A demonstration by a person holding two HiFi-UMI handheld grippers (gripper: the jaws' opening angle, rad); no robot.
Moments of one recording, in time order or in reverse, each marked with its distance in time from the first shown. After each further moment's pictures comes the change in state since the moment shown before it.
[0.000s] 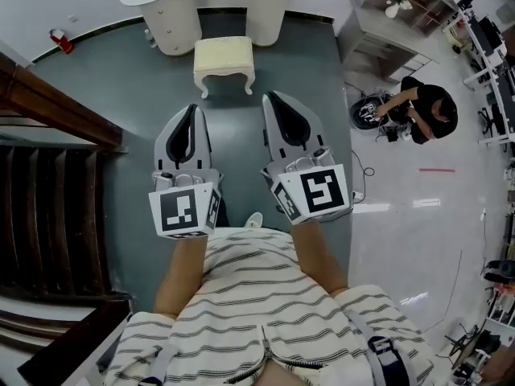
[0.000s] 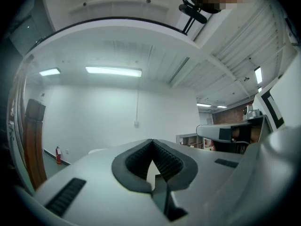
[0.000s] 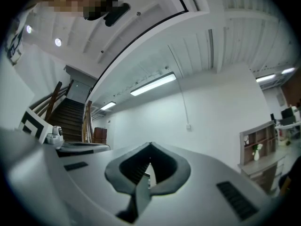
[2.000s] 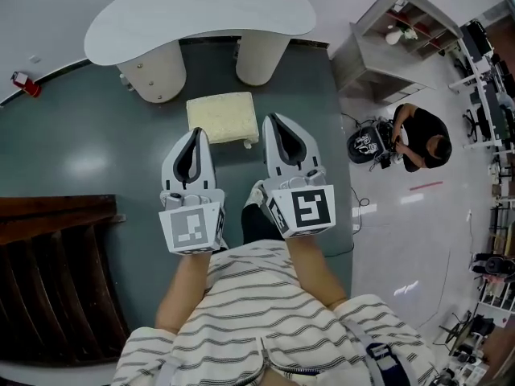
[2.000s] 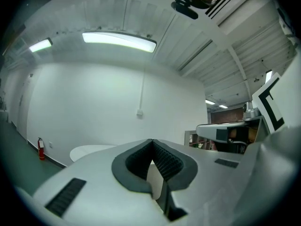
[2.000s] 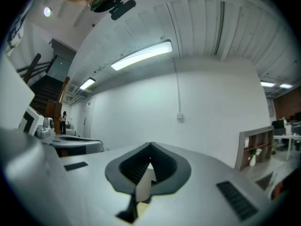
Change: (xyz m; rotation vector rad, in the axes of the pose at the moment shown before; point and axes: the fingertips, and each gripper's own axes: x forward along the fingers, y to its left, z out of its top) left arm 0.411 0.197 -0.085 -0.062 0.096 -0.076; right arm 0.422 -0.163 -0.089 -0.068 0.138 -0.181
